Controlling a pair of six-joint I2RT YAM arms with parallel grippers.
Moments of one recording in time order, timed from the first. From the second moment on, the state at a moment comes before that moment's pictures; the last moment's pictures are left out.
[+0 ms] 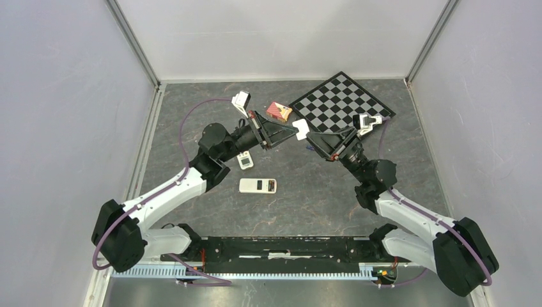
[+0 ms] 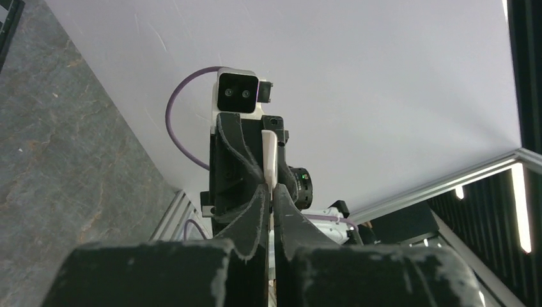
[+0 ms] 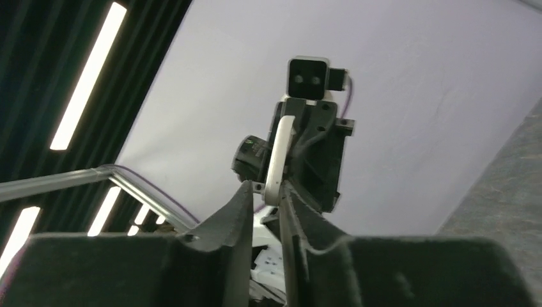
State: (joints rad) left arm -0.71 1.21 0.84 0.63 0.41 -1.30; right arm 0.55 1.05 0.41 1.23 -0.30 1.49
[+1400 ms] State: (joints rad) left arm -0.59 1.14 0.87 0.14 0.90 -0.88; right arm 0.51 1.07 0.42 1.06 -0.79 1.07
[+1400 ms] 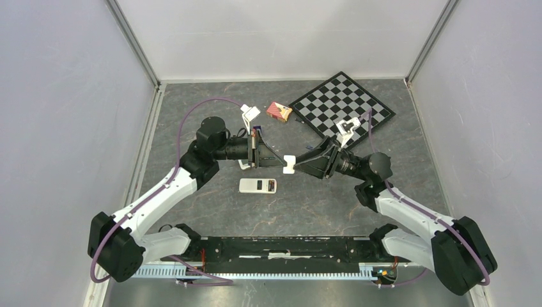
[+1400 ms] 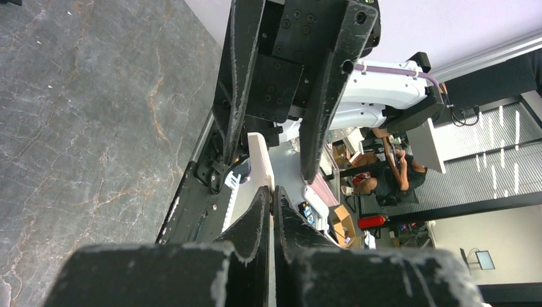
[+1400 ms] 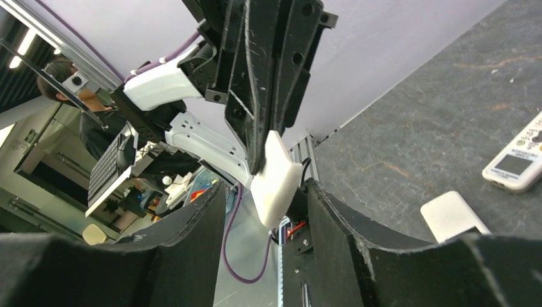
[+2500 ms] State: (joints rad) left arm -0.49 1.08 0.78 0.07 0.82 -0.82; right arm 0.53 1.10 0.40 1.00 -0.72 1.07
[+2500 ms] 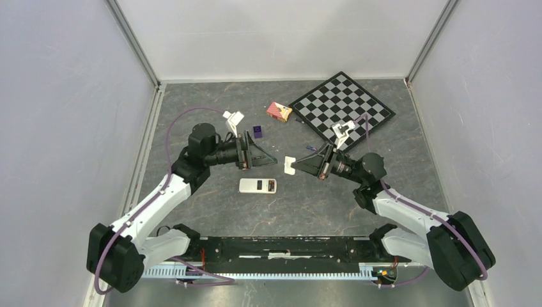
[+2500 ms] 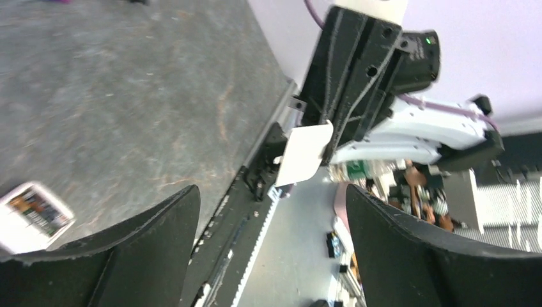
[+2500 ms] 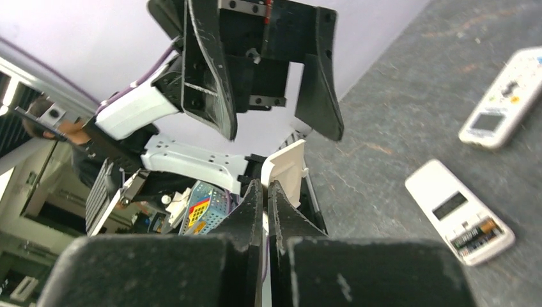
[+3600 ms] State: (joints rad) left arm -0.39 1.07 0.51 -0.27 0.05 -0.68; right arm 0.78 1.60 0.26 1.14 -0.38 1.14
